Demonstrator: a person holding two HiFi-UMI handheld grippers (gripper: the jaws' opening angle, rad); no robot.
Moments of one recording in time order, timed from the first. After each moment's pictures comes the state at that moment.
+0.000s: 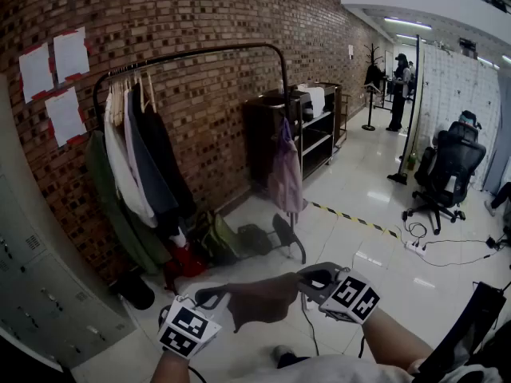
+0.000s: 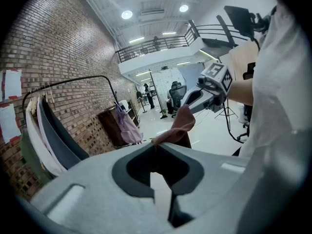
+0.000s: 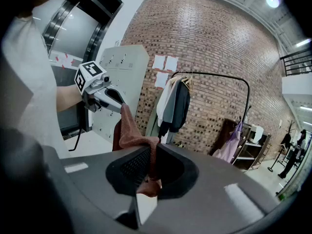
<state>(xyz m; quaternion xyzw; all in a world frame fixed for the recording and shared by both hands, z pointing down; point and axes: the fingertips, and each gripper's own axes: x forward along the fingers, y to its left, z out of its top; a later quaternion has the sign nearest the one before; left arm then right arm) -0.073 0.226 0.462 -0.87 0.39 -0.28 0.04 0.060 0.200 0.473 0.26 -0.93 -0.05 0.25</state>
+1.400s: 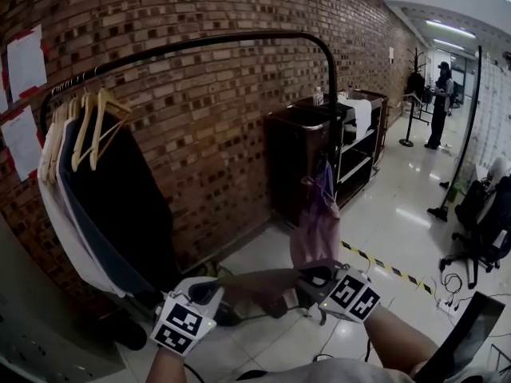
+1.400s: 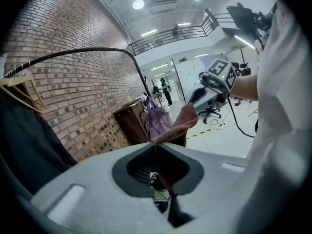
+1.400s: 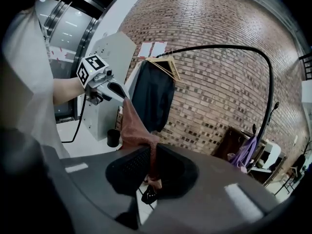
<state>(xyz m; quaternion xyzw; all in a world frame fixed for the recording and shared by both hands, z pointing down) -0.113 -0.313 0.460 -0.84 0.46 -0.29 0.04 0.029 -0.350 0.476 0.21 -0.94 -0.10 0.26</state>
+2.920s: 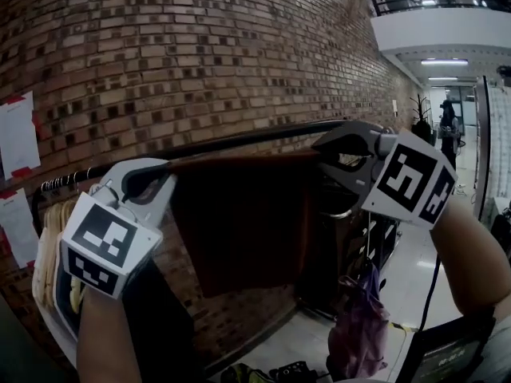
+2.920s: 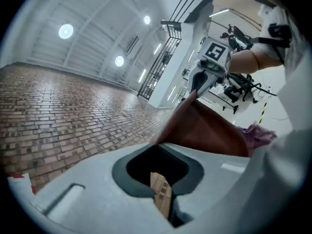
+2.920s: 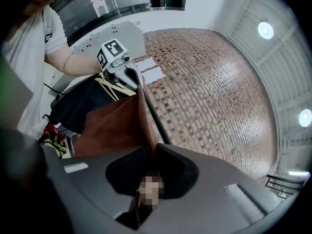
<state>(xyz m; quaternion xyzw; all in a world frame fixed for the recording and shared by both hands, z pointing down) -0.234 -0.543 -0.001 -0.69 0.54 -0.22 0.42 -0.058 -0.582 0.018 0.30 -0.79 -0.50 0.19</state>
